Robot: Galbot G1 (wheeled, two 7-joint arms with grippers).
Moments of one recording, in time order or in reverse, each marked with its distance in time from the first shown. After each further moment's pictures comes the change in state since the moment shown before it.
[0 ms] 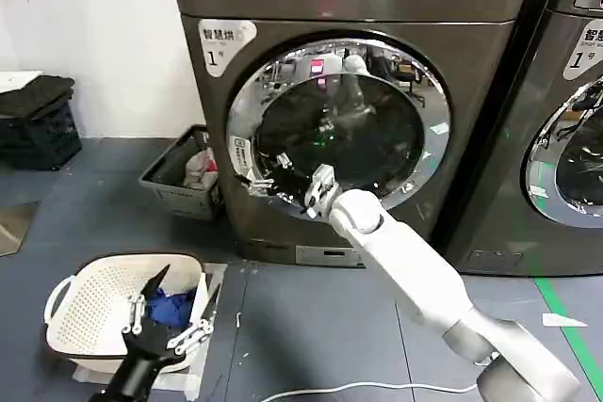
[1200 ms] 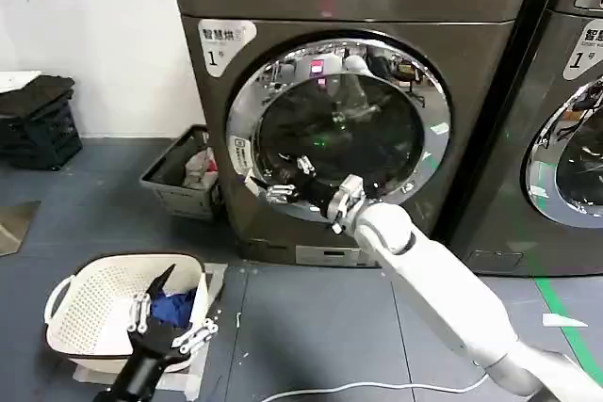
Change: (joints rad) left arm -0.010 0.000 0.018 0.003 0.007 0.008 -0.001; right arm -0.120 -0.120 0.054 0.252 0.016 -0.039 0.113
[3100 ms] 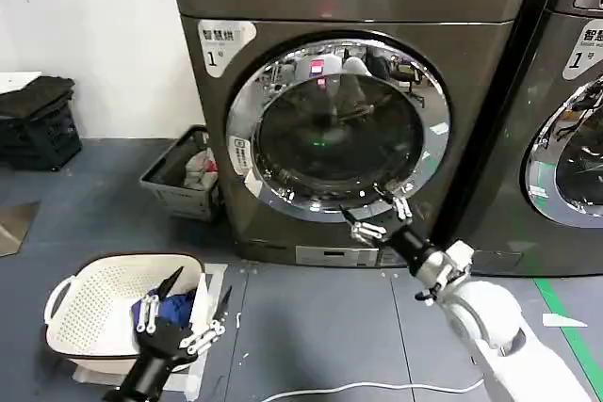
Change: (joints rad) left arm -0.011 0.009 0.031 0.016 0.000 0.013 -0.003; right arm -0.558 -0.201 0.467 0.445 -0.026 -0.039 0.068
